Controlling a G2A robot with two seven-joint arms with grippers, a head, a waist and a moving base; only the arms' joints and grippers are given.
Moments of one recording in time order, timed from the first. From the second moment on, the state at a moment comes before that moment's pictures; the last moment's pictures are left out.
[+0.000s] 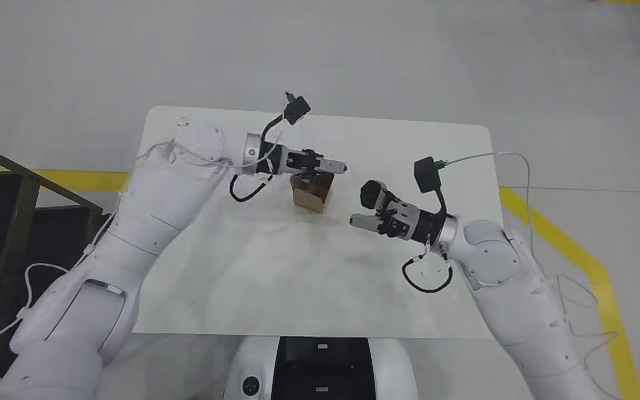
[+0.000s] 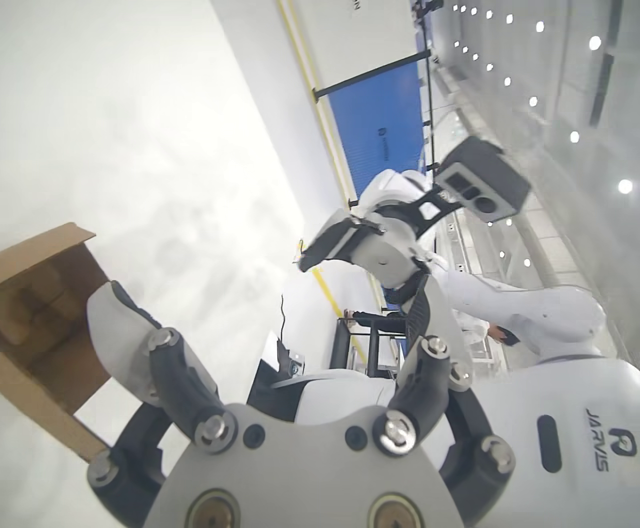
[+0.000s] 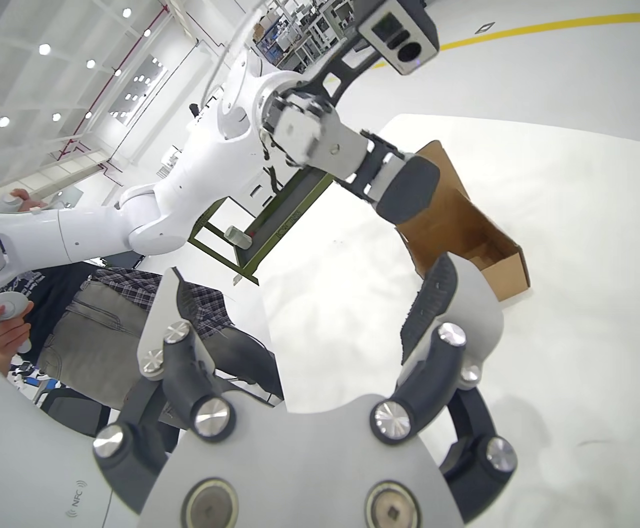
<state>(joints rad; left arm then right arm) 0.65 -1.06 -0.90 -1.28 -0.35 -0.25 -1.18 -1.23 -1.16 1.19 -1.67 -0.19 -0.63 0.67</state>
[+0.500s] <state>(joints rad) 0.83 -0.99 -1.19 -1.37 -0.27 -0.27 -0.99 -1.17 -1.16 1.15 -1.59 -0.15 -0.64 0.63</state>
